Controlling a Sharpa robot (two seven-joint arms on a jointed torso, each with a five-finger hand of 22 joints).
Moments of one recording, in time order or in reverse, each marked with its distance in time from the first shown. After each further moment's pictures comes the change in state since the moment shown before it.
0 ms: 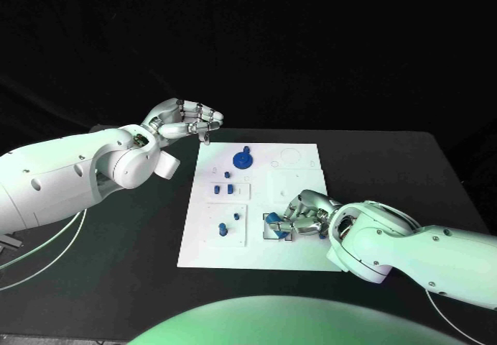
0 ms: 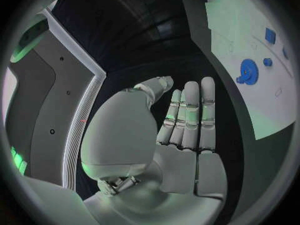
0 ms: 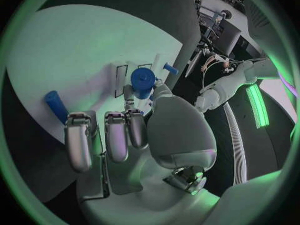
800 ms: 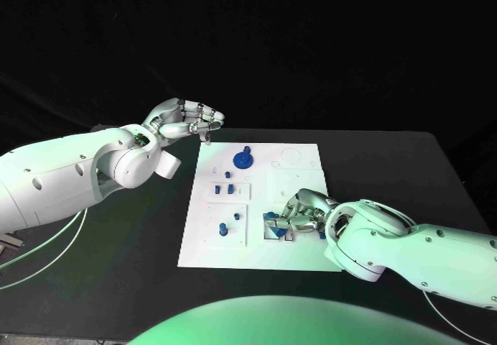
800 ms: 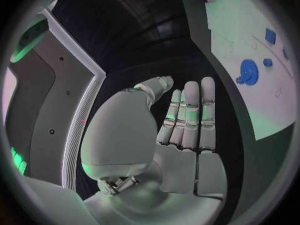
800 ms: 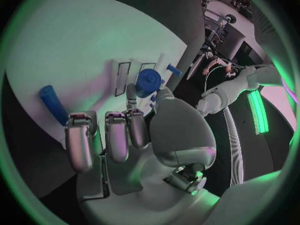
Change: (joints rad) left arm 0.000 -0.002 0.000 0.002 0.000 0.000 -0.002; left_hand 0.000 0.000 0.000 0.000 0.000 0.000 0.000 0.000 0.000 -0.004 -0.004 0.000 0.000 0.000 0.000 0.000 0.000 0.000 0.000 0.000 0.000 0.000; right arm -0.001 0.029 0.000 -0.021 -0.060 0.007 -0.024; right_hand -0.094 0.016 -0.061 0.000 -0.001 0.024 -0.024 0.023 0.013 0.002 -0.005 -0.008 0.001 -0.002 -0.005 0.000 0.000 0.000 0.000 -0.007 0.012 0.000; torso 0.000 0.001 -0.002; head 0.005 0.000
